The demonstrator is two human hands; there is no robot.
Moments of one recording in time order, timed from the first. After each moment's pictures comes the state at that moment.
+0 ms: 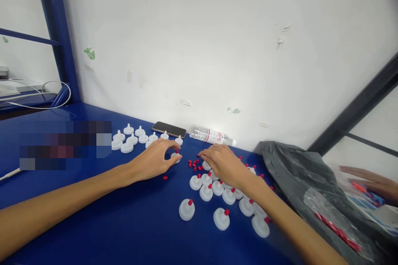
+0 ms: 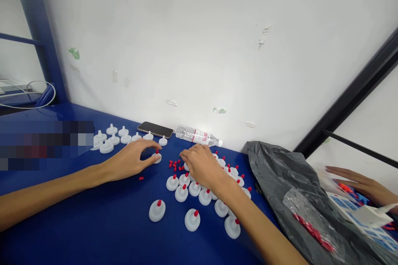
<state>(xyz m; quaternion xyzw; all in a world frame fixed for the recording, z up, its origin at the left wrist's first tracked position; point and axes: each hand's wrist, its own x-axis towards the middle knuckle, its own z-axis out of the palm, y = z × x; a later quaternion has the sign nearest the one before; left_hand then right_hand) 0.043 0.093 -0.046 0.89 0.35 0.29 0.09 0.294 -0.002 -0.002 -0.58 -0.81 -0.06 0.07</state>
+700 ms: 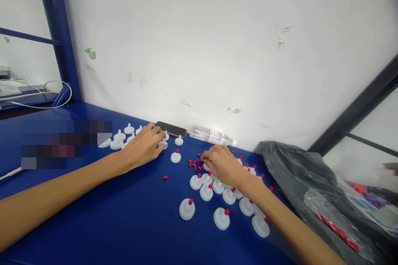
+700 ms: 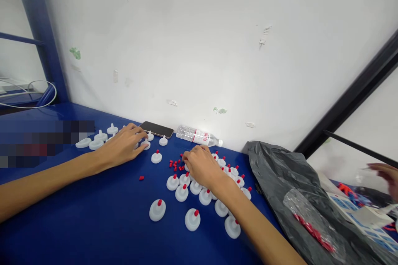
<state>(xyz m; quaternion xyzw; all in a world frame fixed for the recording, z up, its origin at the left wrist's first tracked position) 0.019 0.133 -0.043 0.89 0.37 0.24 -0.09 0.295 0.004 -0.010 -0.59 -0.80 -0.08 0.03</state>
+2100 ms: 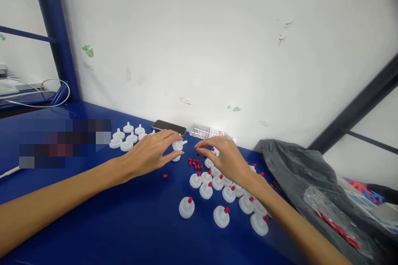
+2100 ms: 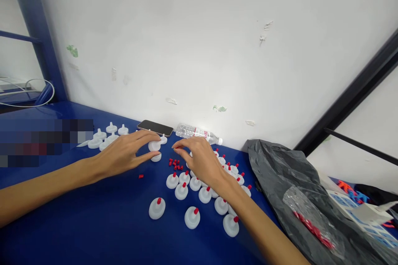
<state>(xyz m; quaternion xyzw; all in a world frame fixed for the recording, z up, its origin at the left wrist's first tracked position) 0.031 0.095 -0.033 0.91 0.20 0.35 -0.08 0.280 -0.009 0.019 -0.52 -0.80 -0.01 0.28</state>
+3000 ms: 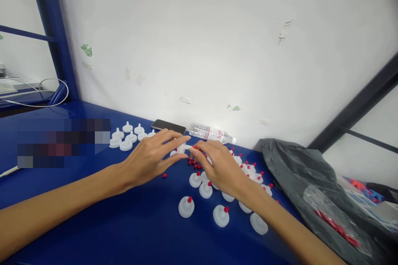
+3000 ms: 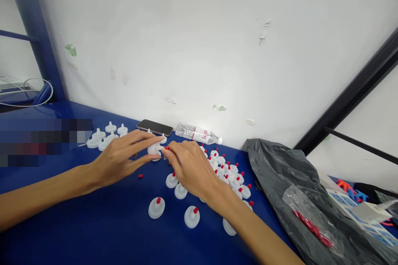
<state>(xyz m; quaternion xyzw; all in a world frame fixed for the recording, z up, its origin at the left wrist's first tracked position) 0.035 0.071 -0.025 0.87 0.10 0.46 -0.13 0.257 -0.024 0.012 -0.49 -0.82 -0.01 0.29</state>
